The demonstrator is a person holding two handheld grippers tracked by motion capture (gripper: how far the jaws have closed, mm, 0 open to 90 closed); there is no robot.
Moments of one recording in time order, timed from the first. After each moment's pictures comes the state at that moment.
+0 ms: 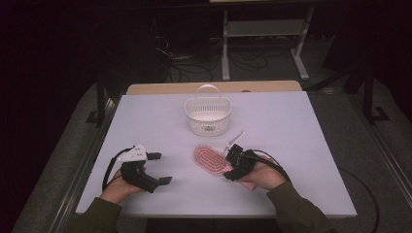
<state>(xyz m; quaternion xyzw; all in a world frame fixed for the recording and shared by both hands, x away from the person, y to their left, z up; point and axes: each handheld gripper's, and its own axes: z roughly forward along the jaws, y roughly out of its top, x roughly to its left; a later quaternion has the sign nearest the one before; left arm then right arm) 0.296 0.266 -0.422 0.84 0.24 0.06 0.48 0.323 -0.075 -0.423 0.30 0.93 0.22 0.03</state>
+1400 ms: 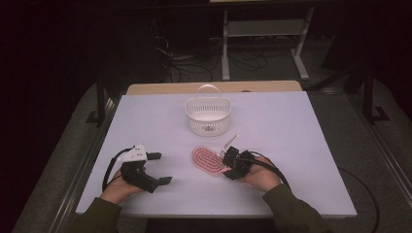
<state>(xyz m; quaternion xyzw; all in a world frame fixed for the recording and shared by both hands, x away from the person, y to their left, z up) 0.296 0.265 -0.421 0.84 0.24 0.06 0.48 0.320 -0.065 -0.426 0.28 0.94 0.20 0.06</state>
